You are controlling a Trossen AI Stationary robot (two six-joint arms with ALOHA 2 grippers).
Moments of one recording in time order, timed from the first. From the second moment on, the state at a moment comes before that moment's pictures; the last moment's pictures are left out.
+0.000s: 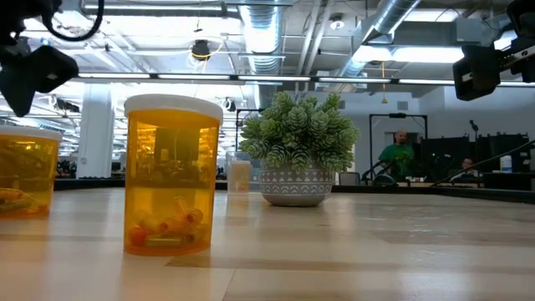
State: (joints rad) left arm -0.71 0.87 0.57 -0.71 -0.18 -0.50; right arm 0.38 0.01 0.01 0.01 -0.02 0.04
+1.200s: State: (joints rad) left arm -0.78 1.43 0.44 0.10 -0.43 -0.49; right arm 0.38 0.01 0.01 0.01 -0.02 0.04
